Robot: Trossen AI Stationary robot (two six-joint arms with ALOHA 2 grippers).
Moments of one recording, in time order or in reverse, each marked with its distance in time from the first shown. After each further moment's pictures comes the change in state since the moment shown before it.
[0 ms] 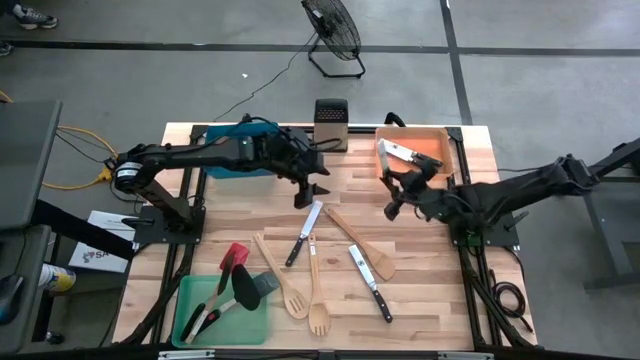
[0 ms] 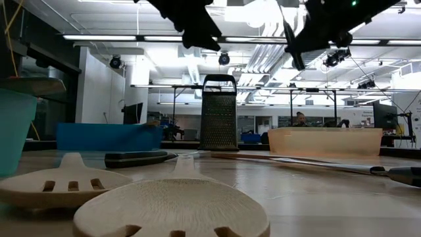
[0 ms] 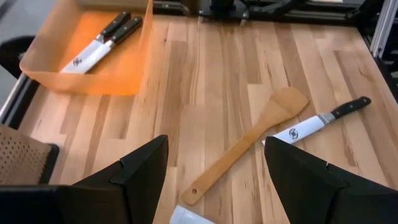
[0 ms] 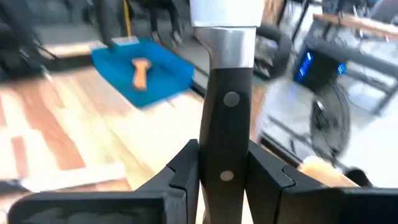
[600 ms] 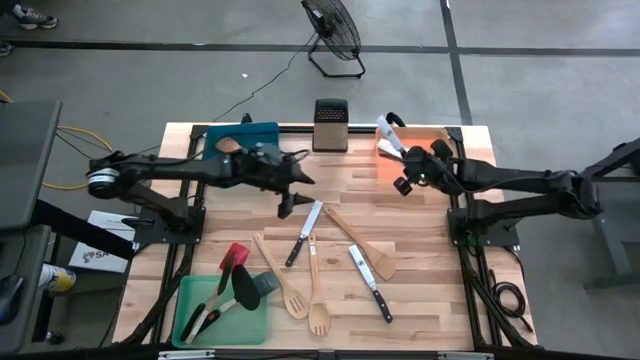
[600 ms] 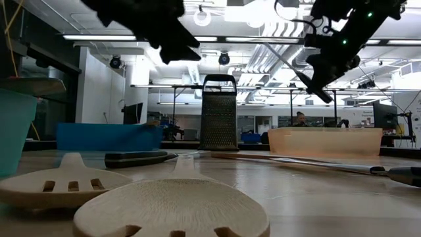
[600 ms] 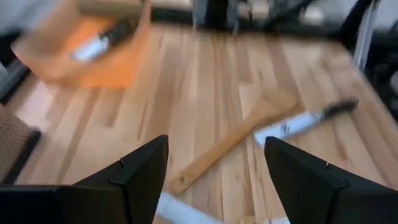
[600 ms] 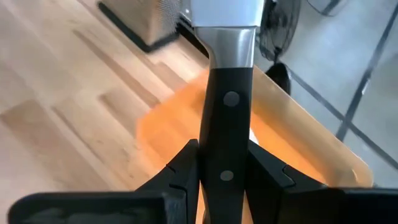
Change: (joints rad) left arm 0.000 -0.226 -0.462 0.412 0.023 -0.070; right arm -0.465 0.009 0.057 -0.467 -0.280 -0.005
